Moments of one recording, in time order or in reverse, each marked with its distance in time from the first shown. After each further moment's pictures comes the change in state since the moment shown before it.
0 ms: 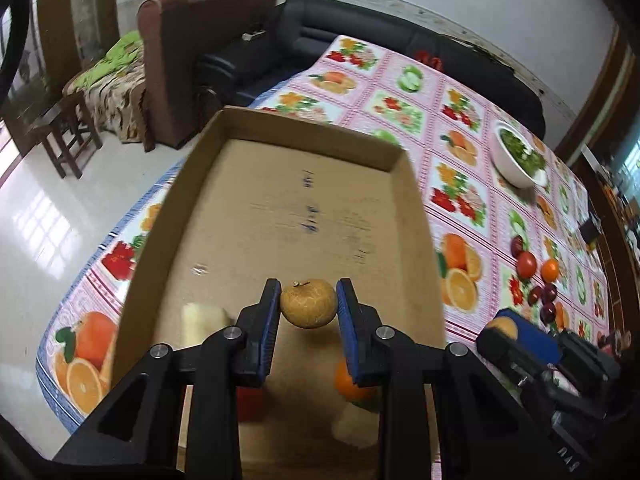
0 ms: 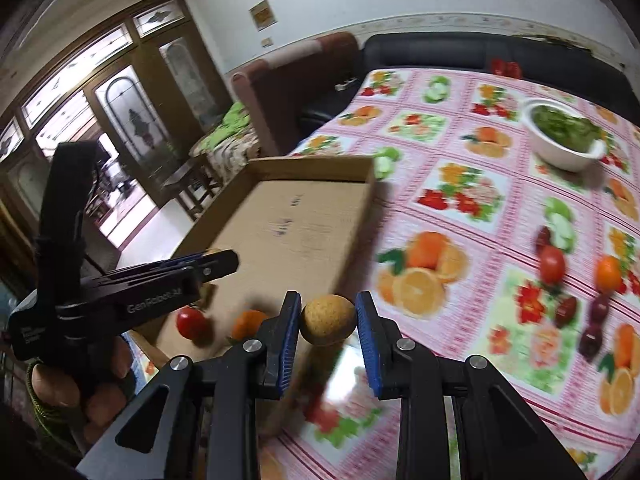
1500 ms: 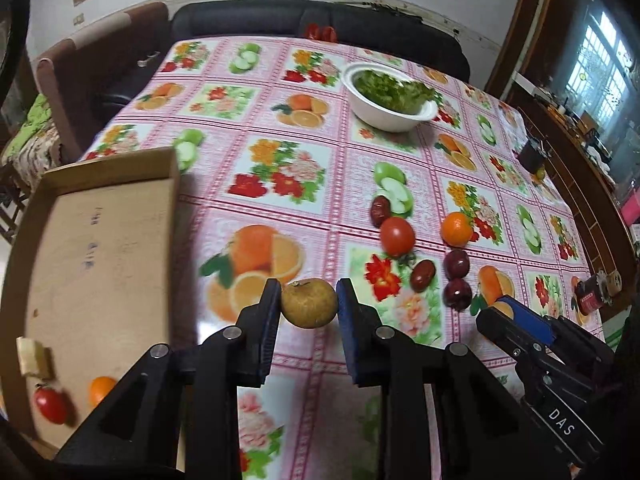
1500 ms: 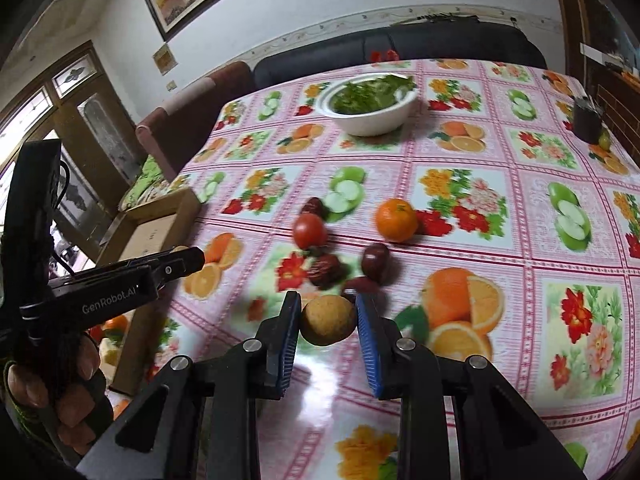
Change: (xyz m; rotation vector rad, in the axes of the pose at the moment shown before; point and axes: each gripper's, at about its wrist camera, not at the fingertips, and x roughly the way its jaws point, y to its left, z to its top) left arm 0.015 -0.182 -0.019 0.270 0.011 -0.135; right arm -0.084 -0.161 -0.048 0.247 -0.085 -0.227
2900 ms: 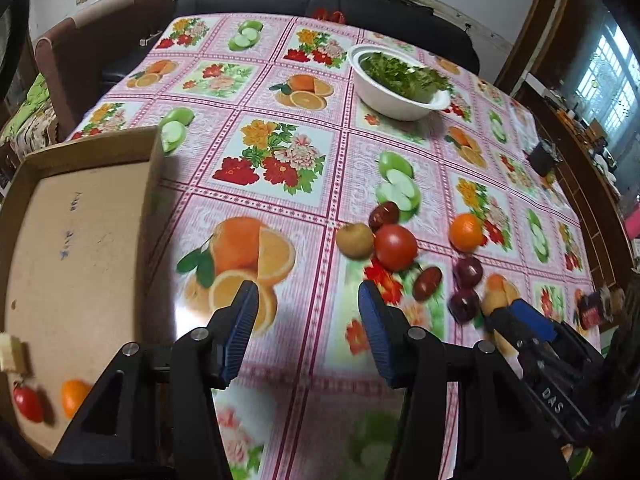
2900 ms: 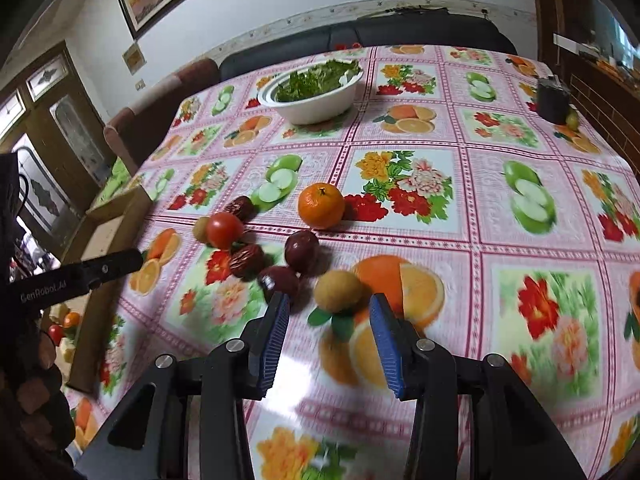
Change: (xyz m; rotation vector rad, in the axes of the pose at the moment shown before) left arm 0.037 -0.008 0.009 -0.045 0.071 -0.017; right arm 0.014 -0.049 -0.006 0.036 0.026 -0.116
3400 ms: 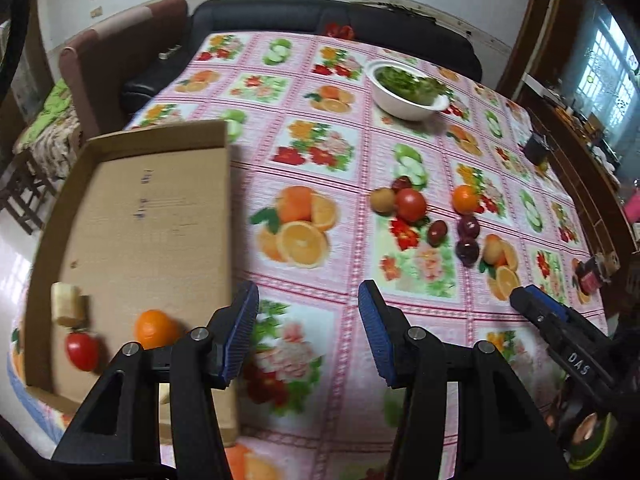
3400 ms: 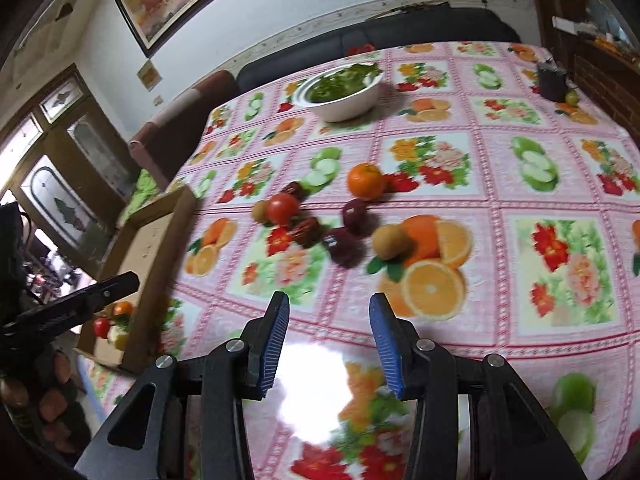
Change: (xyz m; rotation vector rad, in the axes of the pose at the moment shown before) left arm -0.067 0.026 -0.048 0.023 -0.052 0.038; right arm -0.044 0.018 -0.031 0.062 -0.027 0.090
